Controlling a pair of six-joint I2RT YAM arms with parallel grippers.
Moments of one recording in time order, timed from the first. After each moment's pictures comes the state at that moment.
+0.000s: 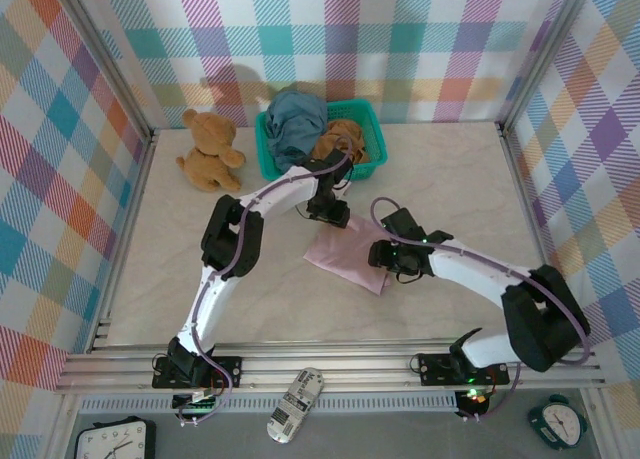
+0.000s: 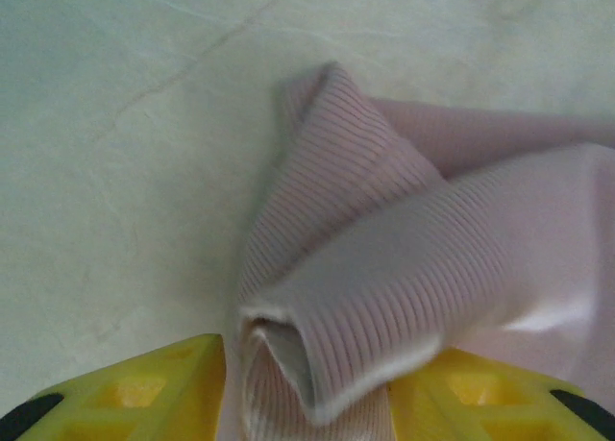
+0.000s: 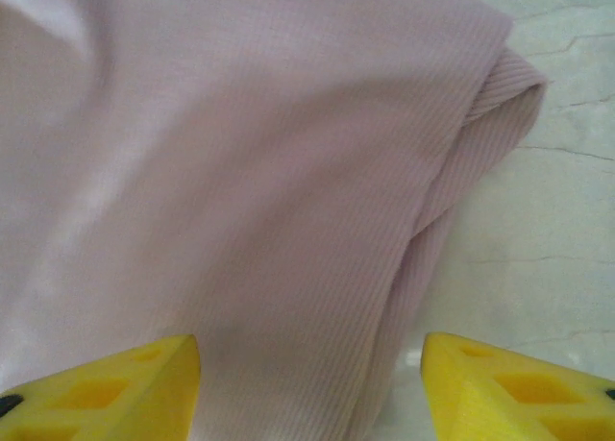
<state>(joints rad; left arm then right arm) -0.64 2.33 2.00 -1.02 0.09 -0.23 0.57 1.40 0.73 -0.47 0.04 0.71</state>
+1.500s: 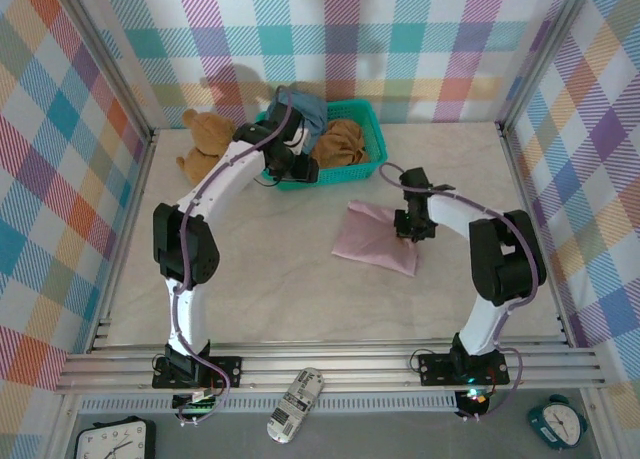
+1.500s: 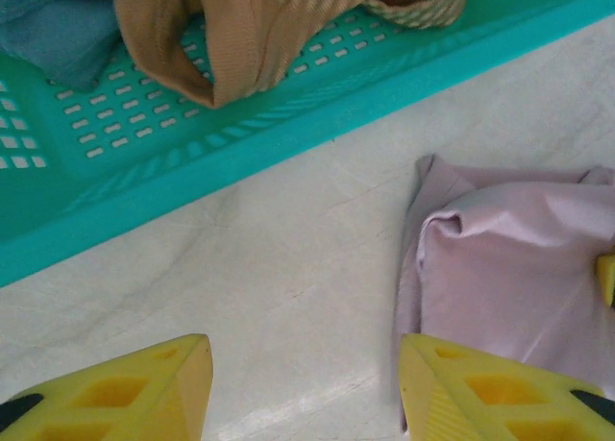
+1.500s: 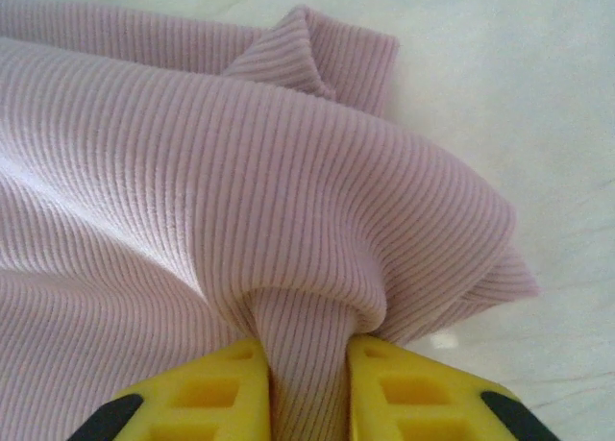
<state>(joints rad) -0.44 2.02 1.98 -1.02 0.12 -0.27 0.26 1.79 1.13 -0.66 0.03 0.34</state>
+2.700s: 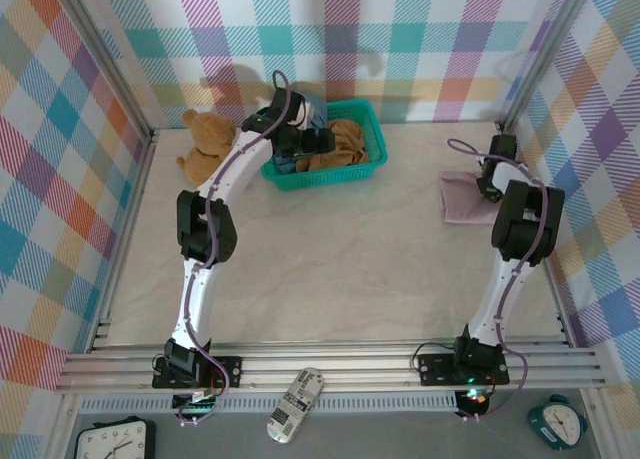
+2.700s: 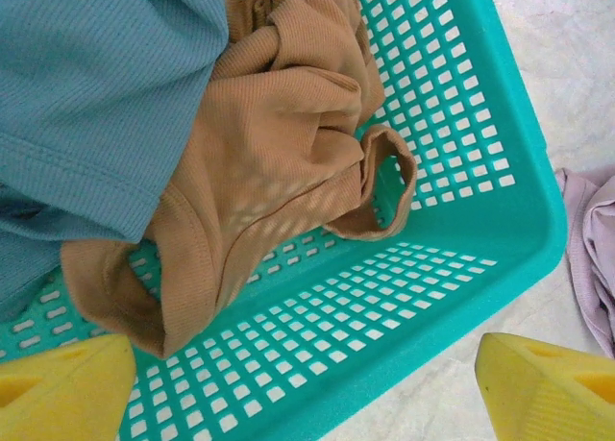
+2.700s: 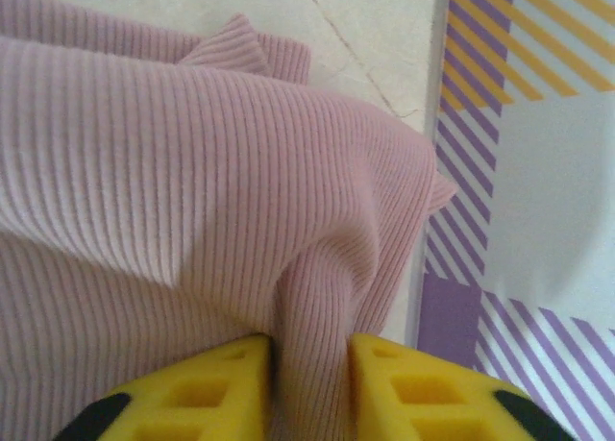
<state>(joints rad) -0.39 2.31 2.28 -0.81 0.24 -0.37 -0.25 2.18 1.57 -0.41 0.38 -0.55</state>
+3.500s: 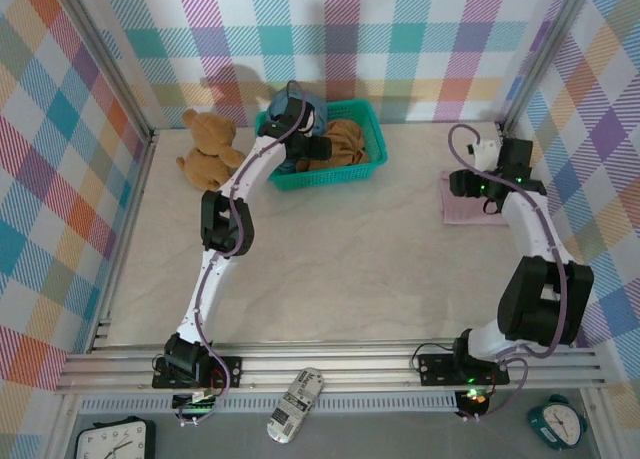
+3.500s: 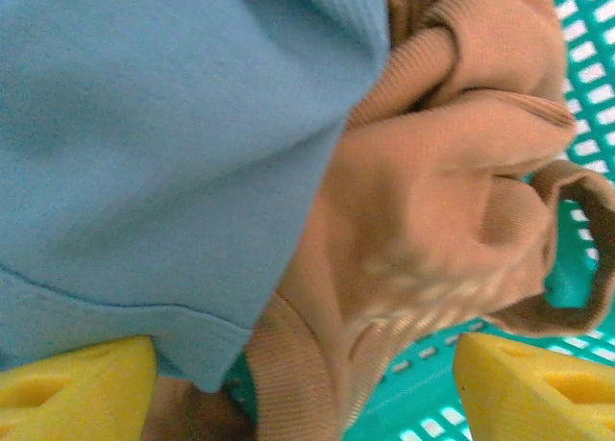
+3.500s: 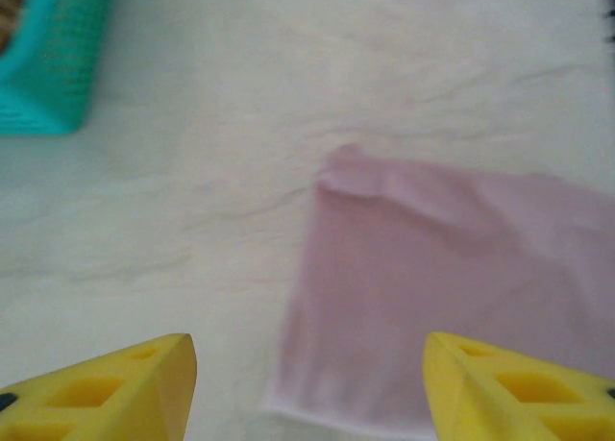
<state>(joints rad) -0.39 2.60 2.57 -0.87 0.05 -0.28 -0.17 1.47 1.15 -0.48 -0.28 -0.25</state>
